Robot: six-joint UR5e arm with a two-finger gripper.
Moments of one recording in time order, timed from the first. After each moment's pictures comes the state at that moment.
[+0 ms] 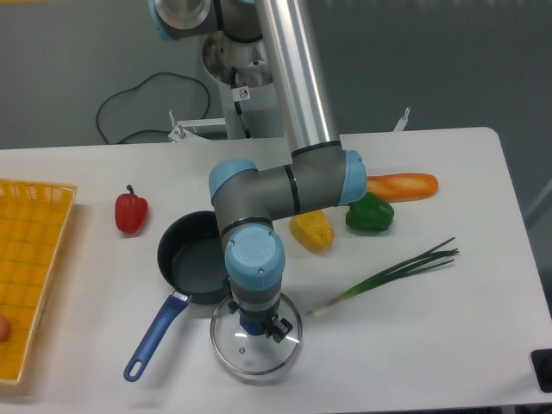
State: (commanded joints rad) arm 2.30 -2.21 -1.39 -1.12 1.53 1.01
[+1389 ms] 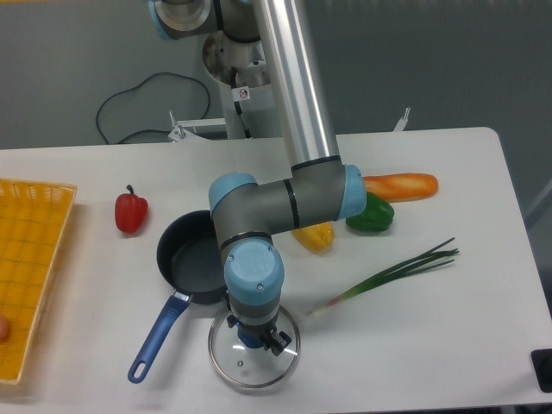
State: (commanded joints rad) arm 2.30 -2.25 -1.34 -1.11 1.52 1.00
